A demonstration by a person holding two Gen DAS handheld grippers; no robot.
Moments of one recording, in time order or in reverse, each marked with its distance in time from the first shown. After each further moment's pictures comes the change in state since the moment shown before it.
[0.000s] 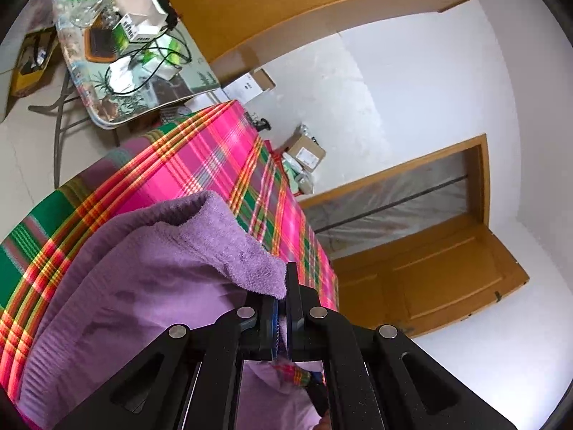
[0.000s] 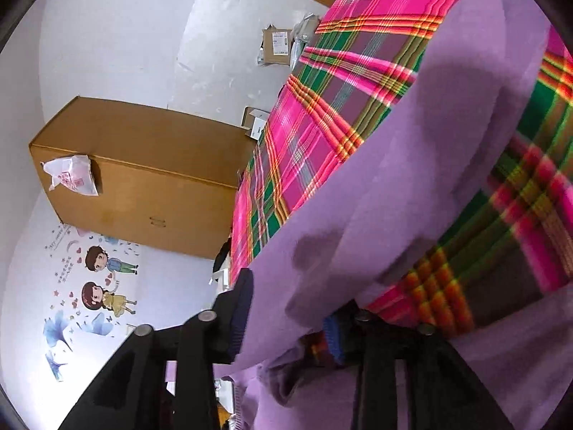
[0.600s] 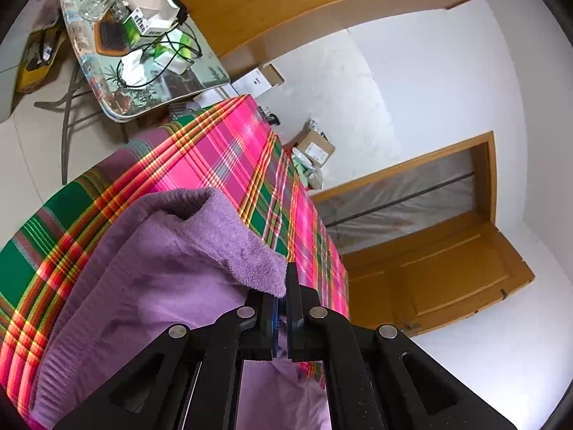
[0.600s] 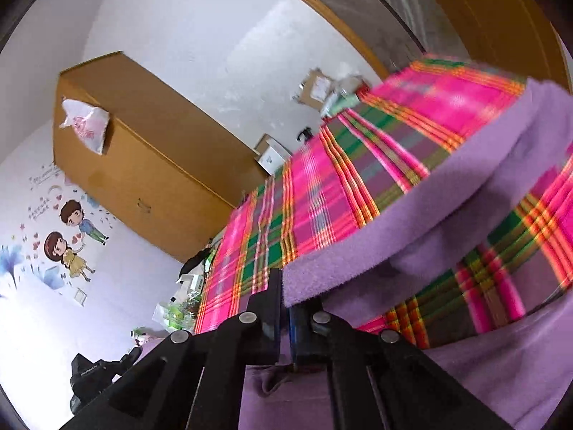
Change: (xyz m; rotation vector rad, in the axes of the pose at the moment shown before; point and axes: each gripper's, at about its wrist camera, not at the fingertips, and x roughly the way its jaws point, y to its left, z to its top) left arm -0.006 0.015 -0.004 0.008 0.013 0.017; right arm -0.046 0.064 -0.014 -0.350 -0.159 -0.108
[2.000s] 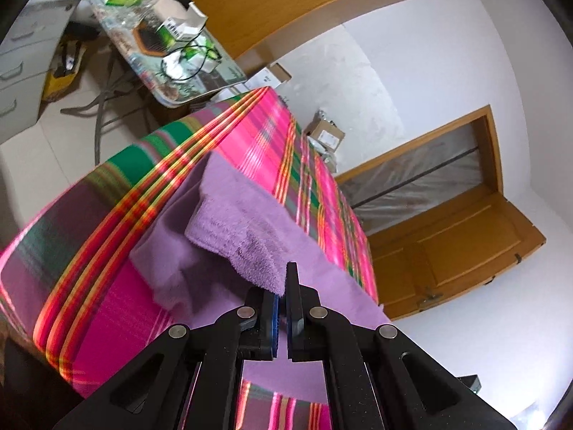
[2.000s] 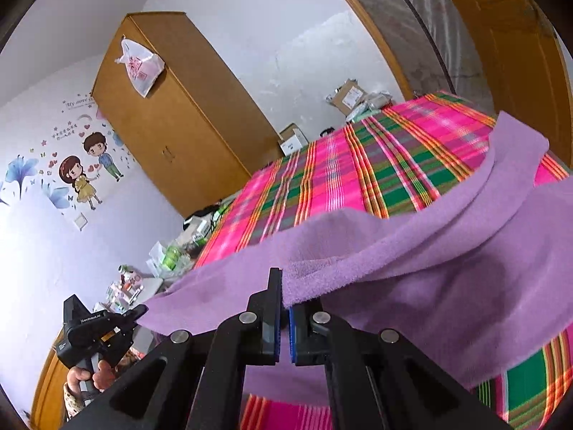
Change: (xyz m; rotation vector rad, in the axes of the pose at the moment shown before) left arm -0.093 0.048 -0.094 0.074 0.006 0.075; right arm -0.136 0.027 -0.116 -0.250 0.030 -0.019
